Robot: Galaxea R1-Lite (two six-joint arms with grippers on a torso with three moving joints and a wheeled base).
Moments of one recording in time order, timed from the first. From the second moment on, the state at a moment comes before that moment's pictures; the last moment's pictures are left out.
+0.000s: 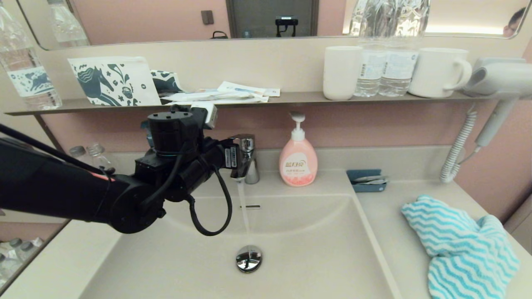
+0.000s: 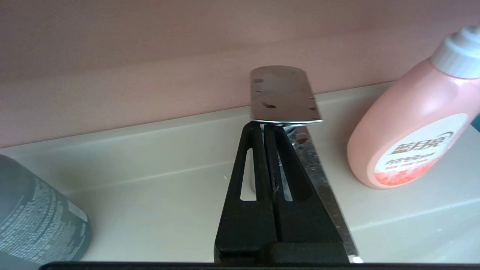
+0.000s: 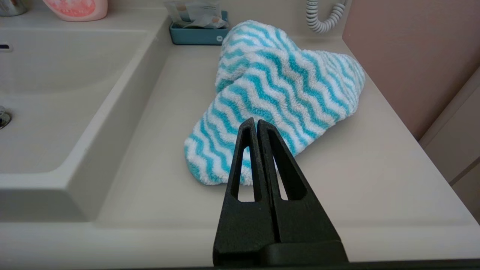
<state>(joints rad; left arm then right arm) -0.48 1.84 -0.96 -0.76 0.28 0.04 0.01 0.00 0.00 0.00 0.01 -0.03</state>
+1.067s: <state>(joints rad) -0.49 1.80 -0.96 -0.73 0.30 0.05 0.01 0.00 0.00 0.00 0.01 -0.03</state>
